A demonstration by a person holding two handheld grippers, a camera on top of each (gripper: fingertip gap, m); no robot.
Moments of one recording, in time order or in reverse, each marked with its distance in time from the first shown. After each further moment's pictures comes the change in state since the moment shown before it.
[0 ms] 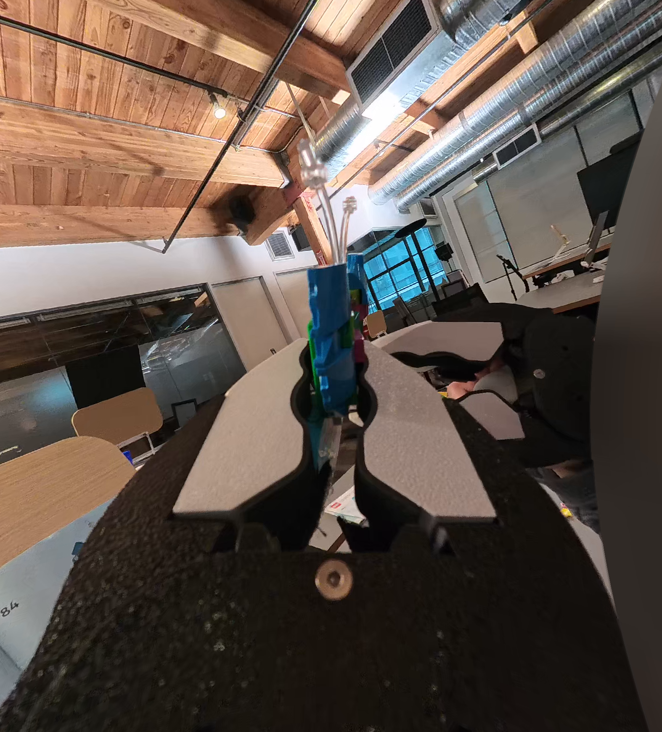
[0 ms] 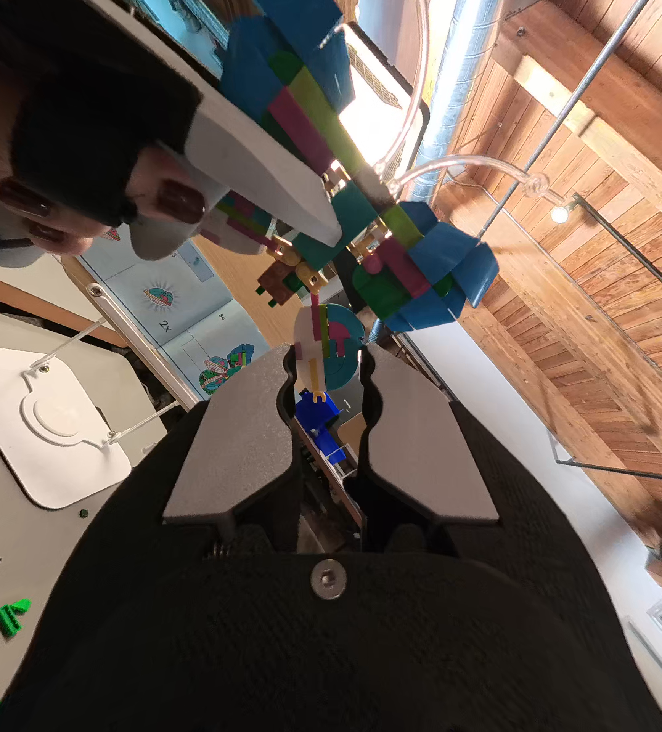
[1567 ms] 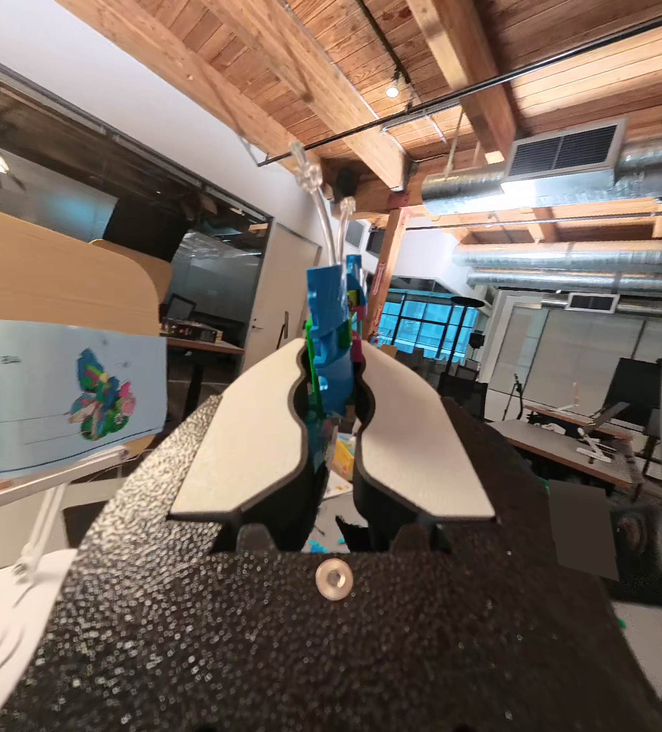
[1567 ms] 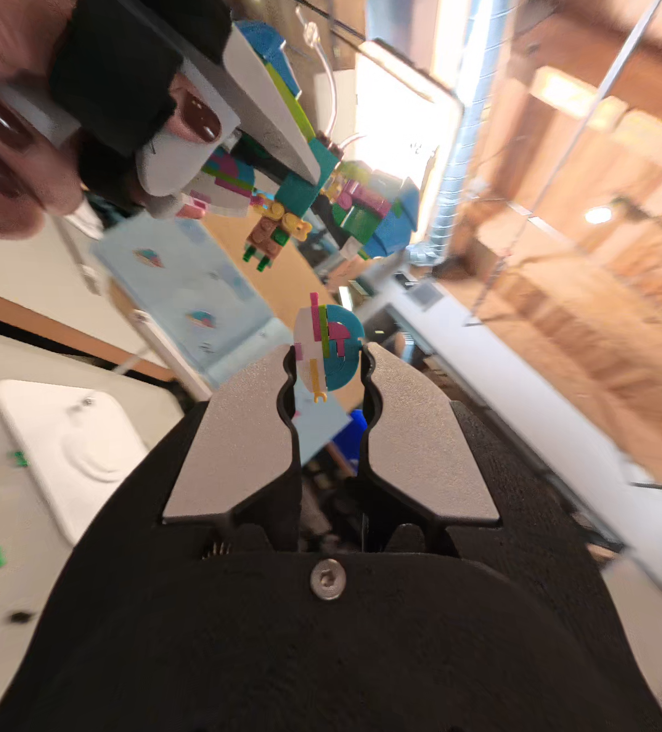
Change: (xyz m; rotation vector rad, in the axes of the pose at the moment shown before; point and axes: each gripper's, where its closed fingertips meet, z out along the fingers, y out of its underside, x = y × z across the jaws) left arm -0.066 0.036 -0.033 -0.001 -0.318 -0.572; right arm -0.038 0.026 0.028 0.099 -0.017 0.096
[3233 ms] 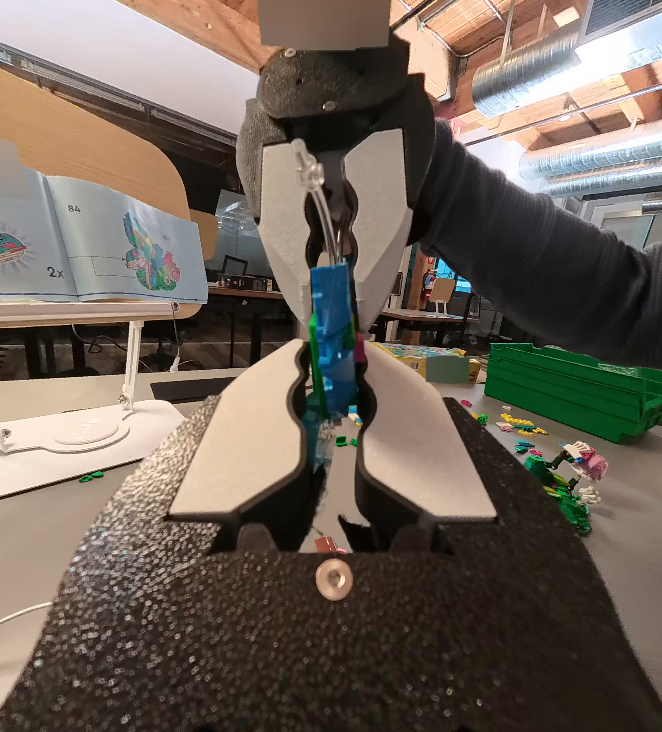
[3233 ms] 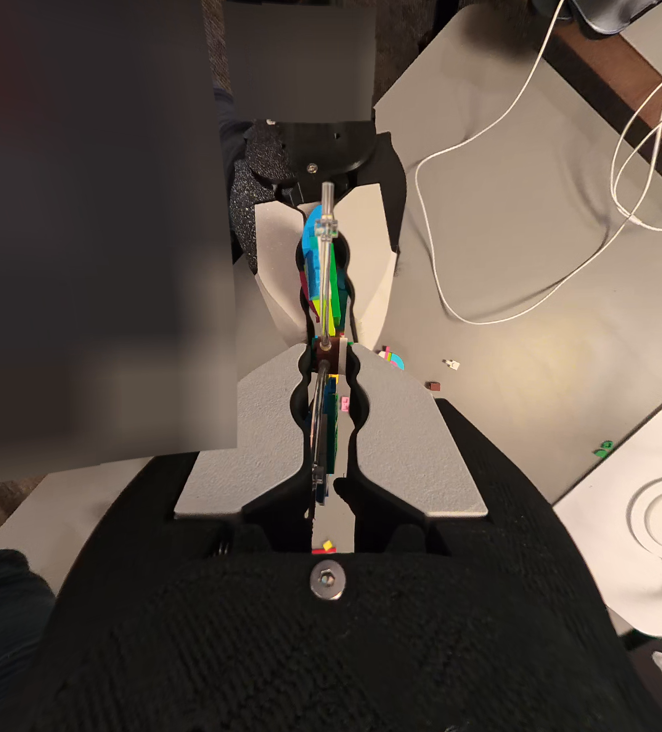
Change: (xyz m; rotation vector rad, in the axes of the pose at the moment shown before) left arm 0.025 0.117 -0.125 -0.128 -0.112 0.194; right arm -0.139 -0.066 -0.080 -0.299 -2.084 0.200
